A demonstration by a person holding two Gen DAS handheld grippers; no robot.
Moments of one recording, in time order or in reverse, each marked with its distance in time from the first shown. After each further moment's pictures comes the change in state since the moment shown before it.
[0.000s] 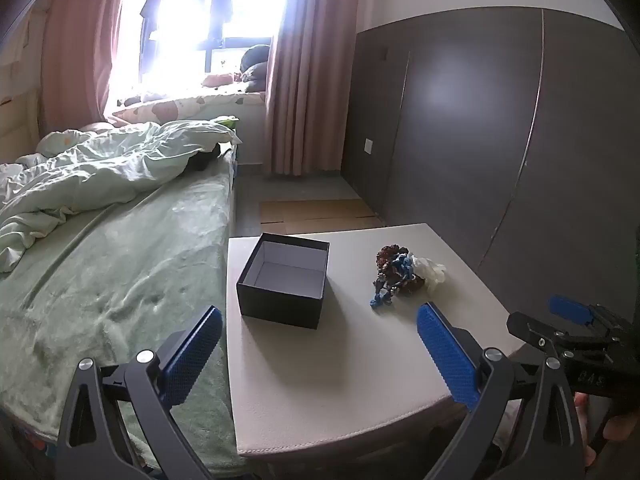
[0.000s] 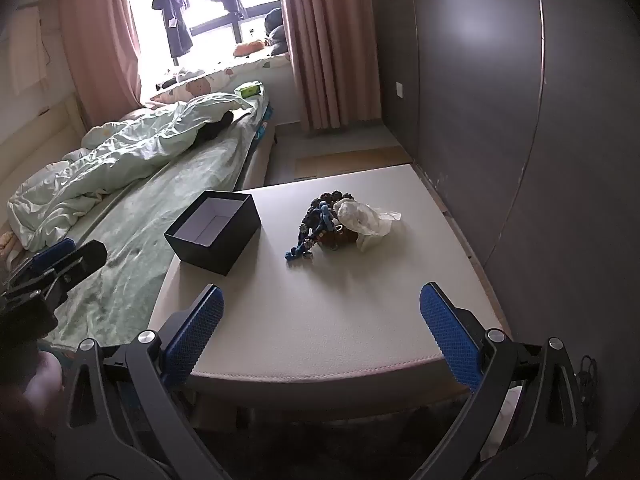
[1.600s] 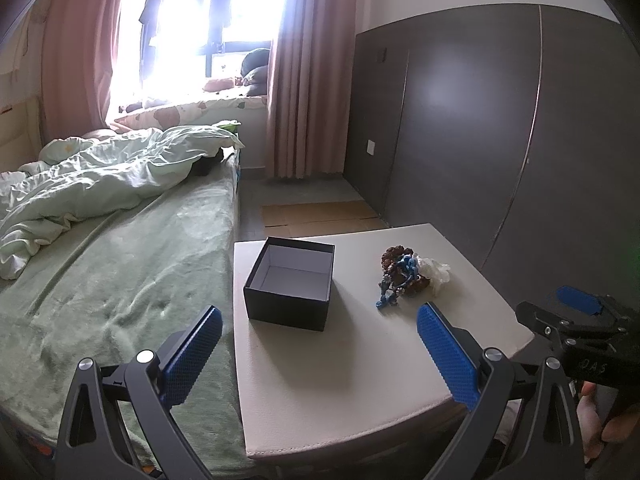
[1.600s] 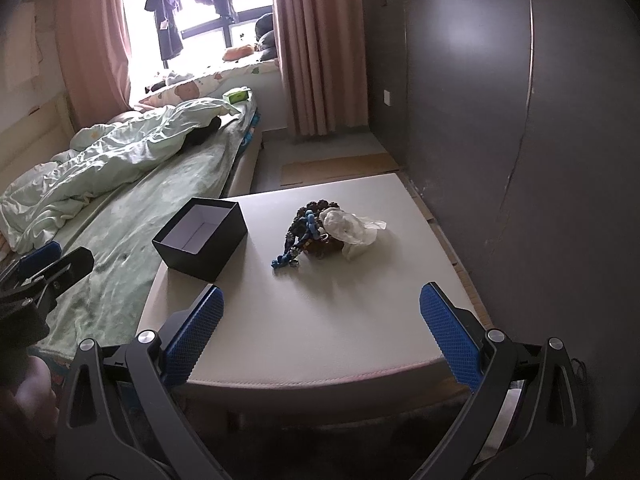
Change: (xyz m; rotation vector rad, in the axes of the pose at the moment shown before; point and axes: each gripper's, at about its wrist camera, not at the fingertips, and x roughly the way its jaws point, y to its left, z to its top) left arm -0.005 -0.001 0.001 0.024 -0.009 0.017; right arm -0.003 0.000 0.001 -0.008 -0.026 -0.062
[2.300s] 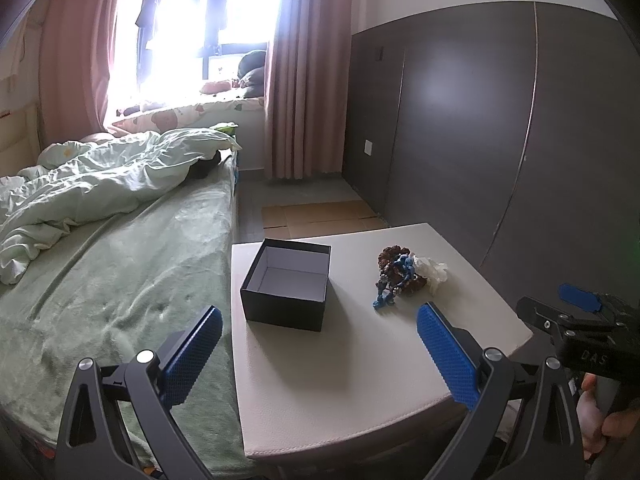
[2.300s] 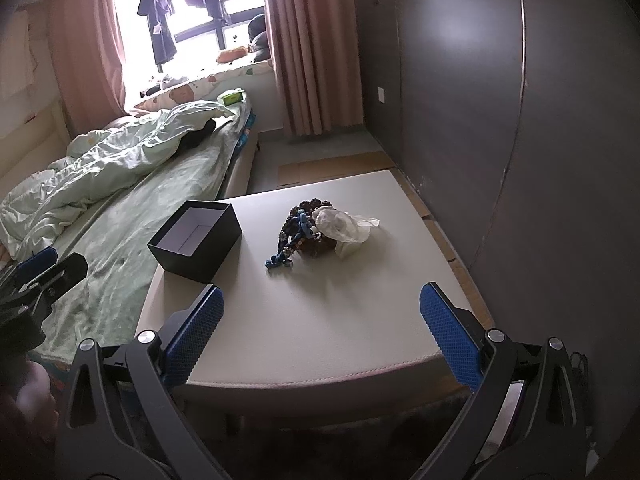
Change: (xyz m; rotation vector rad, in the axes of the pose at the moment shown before) left arm -0.002 -0.003 0.003 0.009 0.001 -0.006; right arm -0.003 -0.007 0.000 0.031 0.004 -0.003
